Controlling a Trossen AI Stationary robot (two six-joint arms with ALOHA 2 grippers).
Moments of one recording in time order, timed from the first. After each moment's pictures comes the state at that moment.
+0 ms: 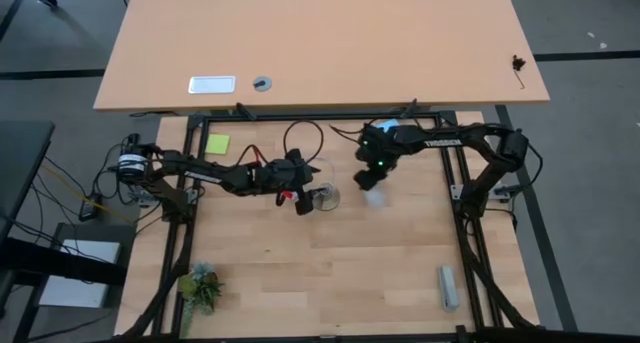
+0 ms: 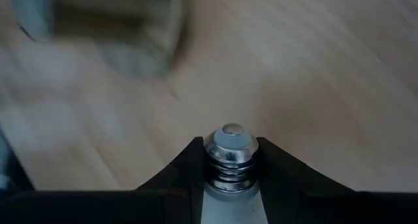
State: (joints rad) left arm 0.09 1.57 0.80 0.31 -0.20 0.04; right arm -0.46 1.65 0.94 -0.57 -0.47 0.42
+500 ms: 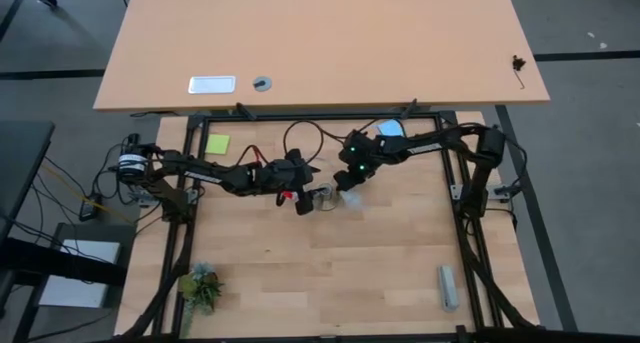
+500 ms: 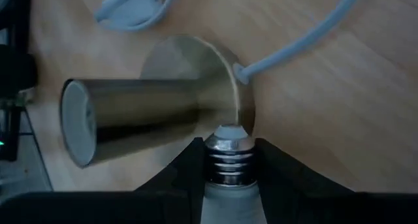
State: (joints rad) left arm 0.09 1.58 0.80 0.31 -0.20 0.05; right arm -0.40 1.82 0.95 -0.14 -0.49 0.66
